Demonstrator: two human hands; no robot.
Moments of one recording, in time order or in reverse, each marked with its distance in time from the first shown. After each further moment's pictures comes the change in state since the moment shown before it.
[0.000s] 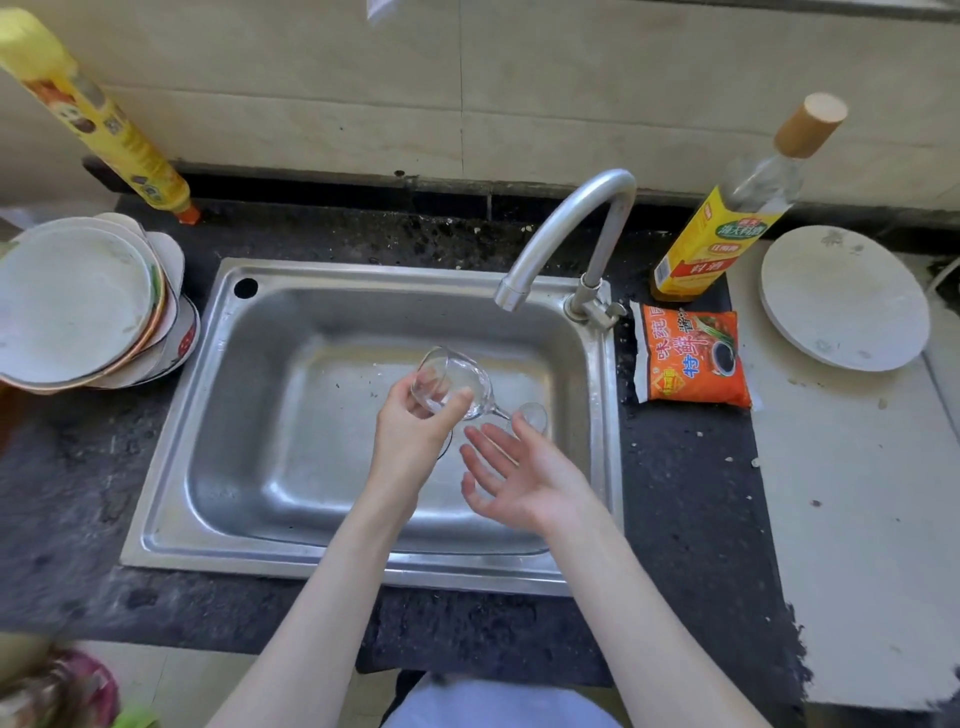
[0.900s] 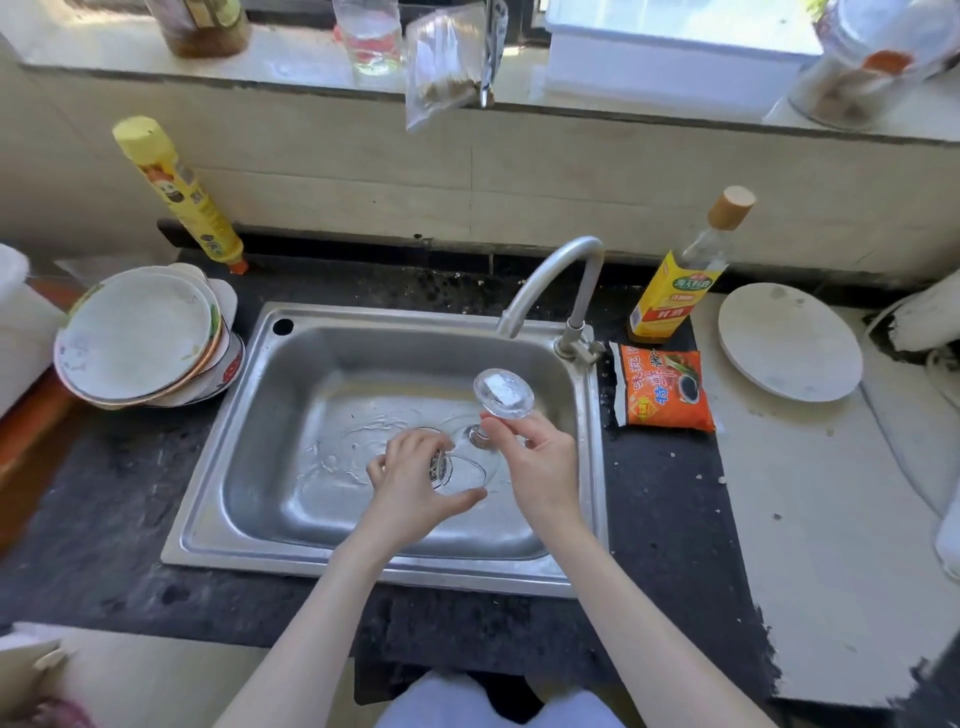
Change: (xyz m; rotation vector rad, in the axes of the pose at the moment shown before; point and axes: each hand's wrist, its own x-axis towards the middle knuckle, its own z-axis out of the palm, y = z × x) left_hand -0.046 -0.007 -0.033 0.928 -0.141 0.384; right_hand -0.050 0.022 0.006 -0.773 -0.003 -1.117
